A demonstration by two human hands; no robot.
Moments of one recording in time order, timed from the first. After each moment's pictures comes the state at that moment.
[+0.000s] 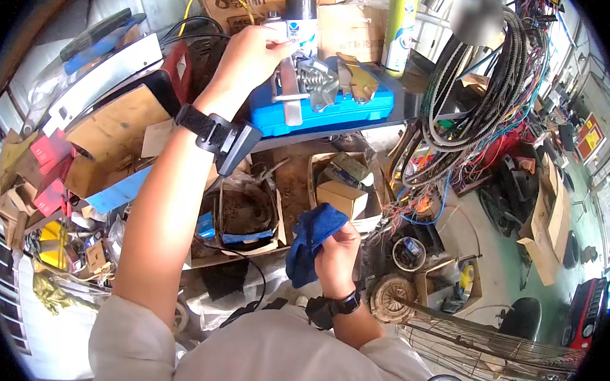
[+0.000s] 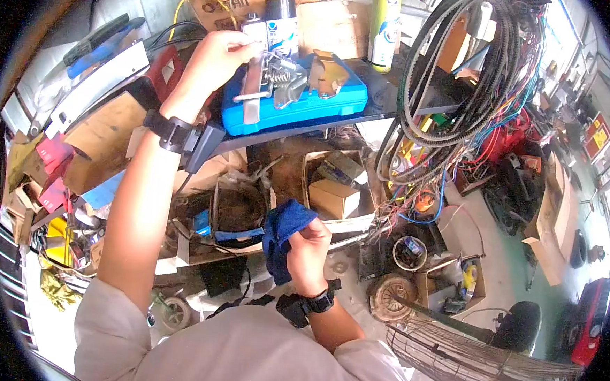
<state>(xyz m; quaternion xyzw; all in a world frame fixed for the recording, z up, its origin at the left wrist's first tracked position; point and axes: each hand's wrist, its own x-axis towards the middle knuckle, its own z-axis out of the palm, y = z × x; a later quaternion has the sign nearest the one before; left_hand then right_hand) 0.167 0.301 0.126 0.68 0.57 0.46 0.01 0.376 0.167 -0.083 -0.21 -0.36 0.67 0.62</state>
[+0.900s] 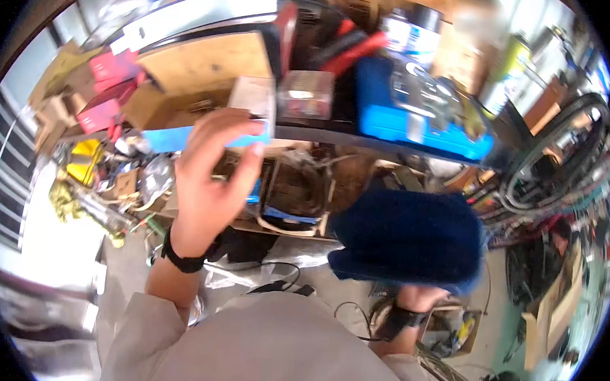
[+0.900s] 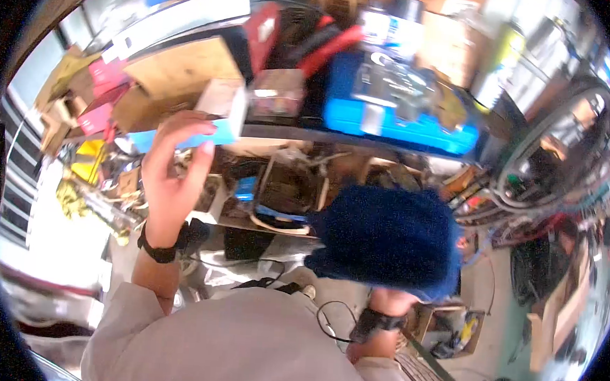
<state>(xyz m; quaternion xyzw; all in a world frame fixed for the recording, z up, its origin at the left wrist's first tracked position) 0.153 0.075 0.070 0.59 0.59 0.51 -0.22 0.446 0.197 -0.090 0.09 -0.24 0.82 0.51</state>
